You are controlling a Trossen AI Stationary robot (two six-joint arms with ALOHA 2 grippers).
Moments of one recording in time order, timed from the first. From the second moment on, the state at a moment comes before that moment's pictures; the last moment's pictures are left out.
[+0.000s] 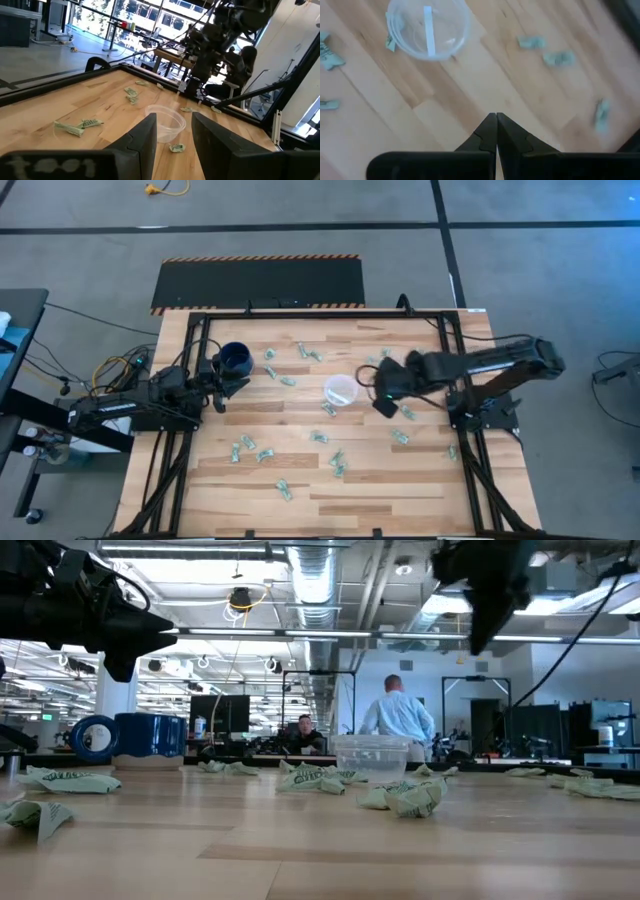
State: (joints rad) left arm 0.19 0.01 0.01 0.03 -0.03 -0.35; right arm 0.15 1.38 1.19 -1.19 0.34 0.72
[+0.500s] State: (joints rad) left arm 0.19 0.01 0.01 0.04 -0.03 -0.35; right arm 0.43 1.26 0.90 -1.14 0.17 1.21
